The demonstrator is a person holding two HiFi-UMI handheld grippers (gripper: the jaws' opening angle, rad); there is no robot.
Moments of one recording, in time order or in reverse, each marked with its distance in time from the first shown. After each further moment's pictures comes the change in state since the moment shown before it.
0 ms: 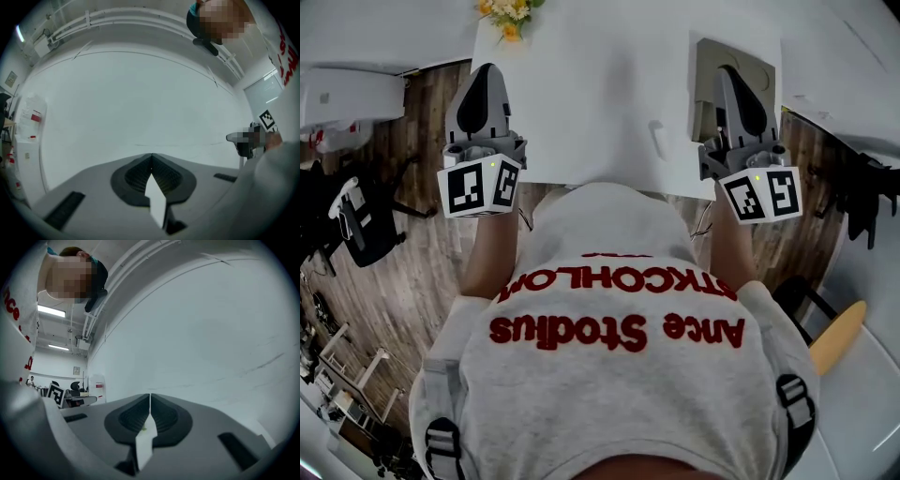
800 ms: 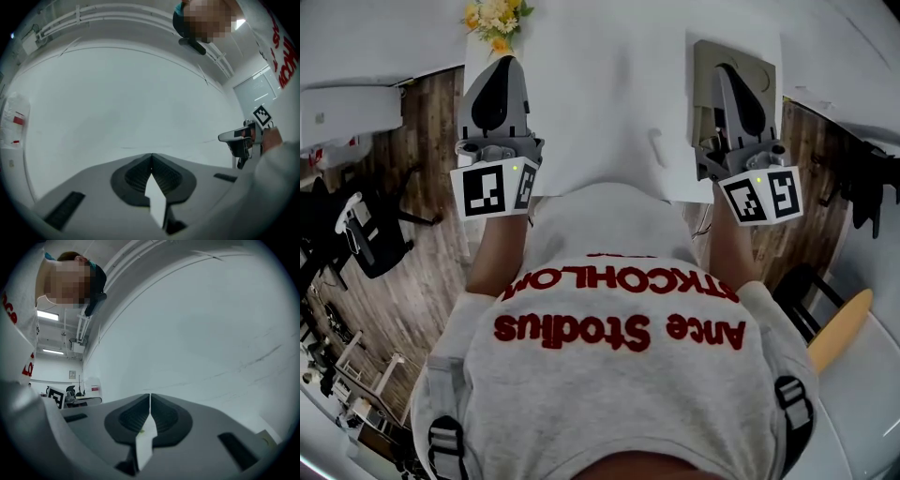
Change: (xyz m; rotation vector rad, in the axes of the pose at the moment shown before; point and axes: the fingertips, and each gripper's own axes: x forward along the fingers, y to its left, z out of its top) left arm 0.051 -0.032 0.007 0.052 -0.002 -0.113; right arm 0.024 -0.017 0.000 0.059 0.001 -0.033
